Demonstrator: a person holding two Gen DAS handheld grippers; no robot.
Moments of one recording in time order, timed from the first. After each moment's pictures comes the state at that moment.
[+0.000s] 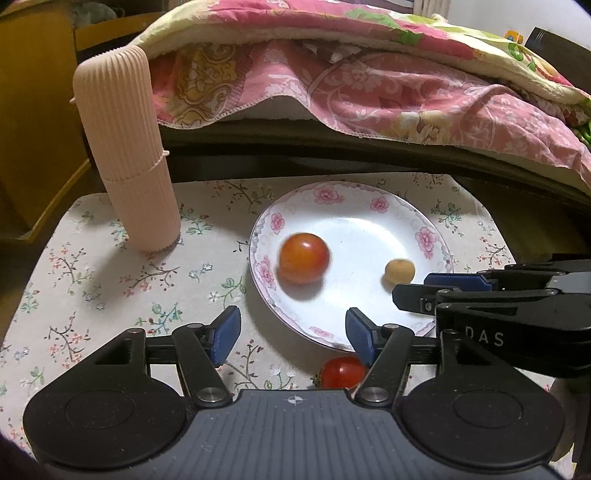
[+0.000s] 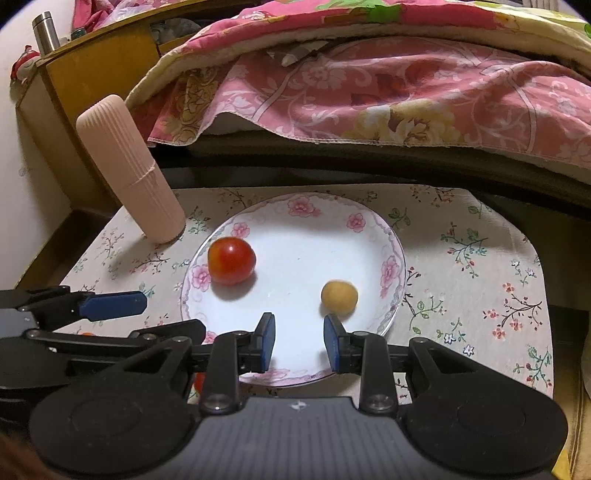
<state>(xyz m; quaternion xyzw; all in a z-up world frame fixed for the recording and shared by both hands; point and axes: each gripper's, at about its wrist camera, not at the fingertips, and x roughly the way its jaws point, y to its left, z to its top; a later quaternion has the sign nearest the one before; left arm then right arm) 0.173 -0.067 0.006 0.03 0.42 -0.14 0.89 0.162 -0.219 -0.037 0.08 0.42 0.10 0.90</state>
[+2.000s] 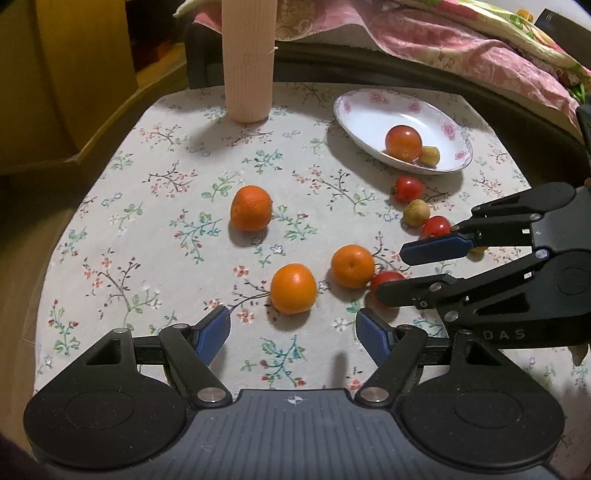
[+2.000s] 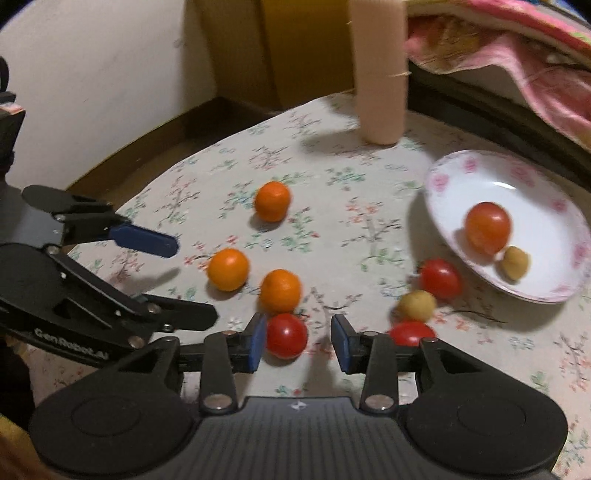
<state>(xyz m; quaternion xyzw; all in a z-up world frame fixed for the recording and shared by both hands) 0.062 0.044 -0.014 0.04 0.48 -0.13 0.87 0.075 -0.106 -0.048 -0.06 0.44 0.32 0.84</state>
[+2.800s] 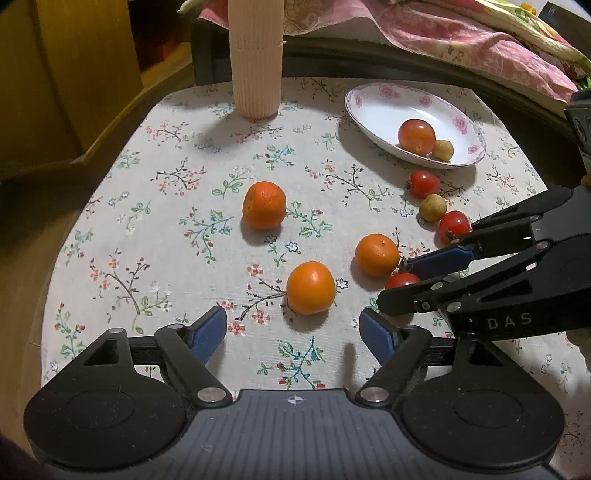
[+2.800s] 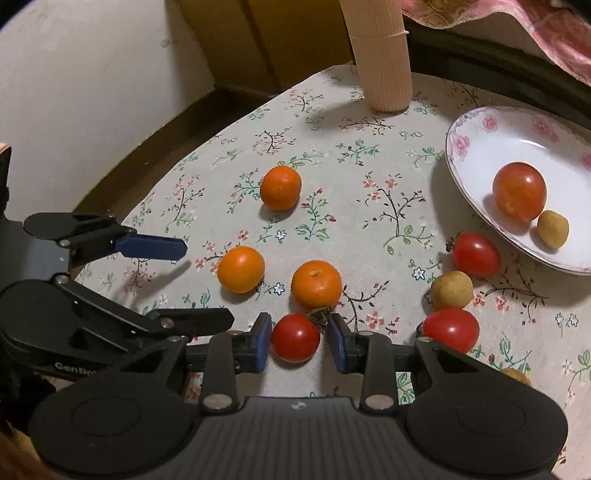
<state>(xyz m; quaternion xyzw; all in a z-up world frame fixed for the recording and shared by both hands) 0.067 0.046 -0.020 0.06 0.48 -0.11 0.87 0.093 -0.102 -0.061 0.01 0.49 0.33 0.81</state>
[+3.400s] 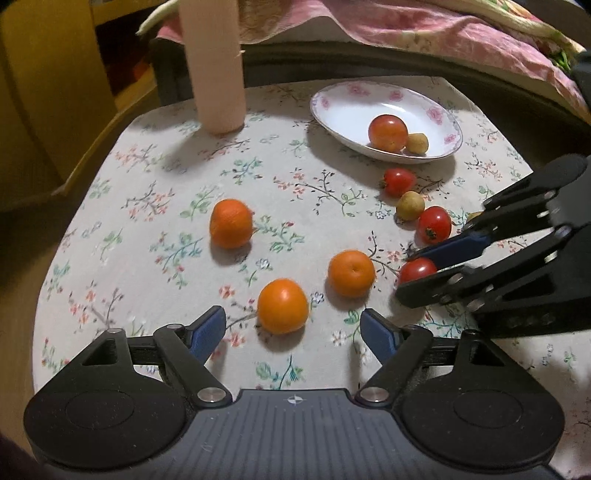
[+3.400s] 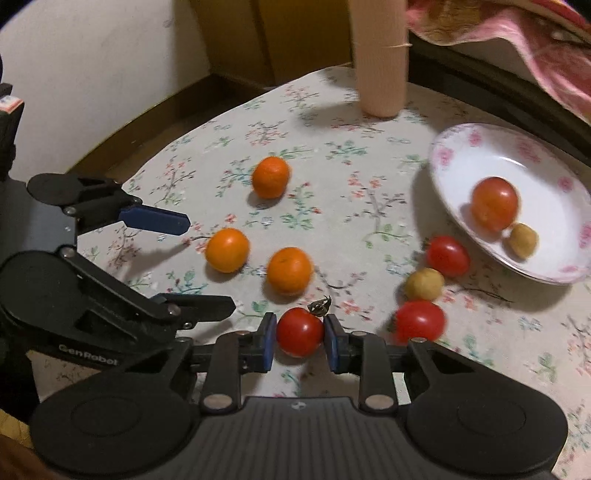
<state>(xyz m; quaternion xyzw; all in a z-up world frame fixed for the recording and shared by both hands) 0.072 0.025 -0.026 0.10 0.46 -0.15 0.87 0.079 -0.109 -0.049 -0.06 0.48 0.30 0.82</state>
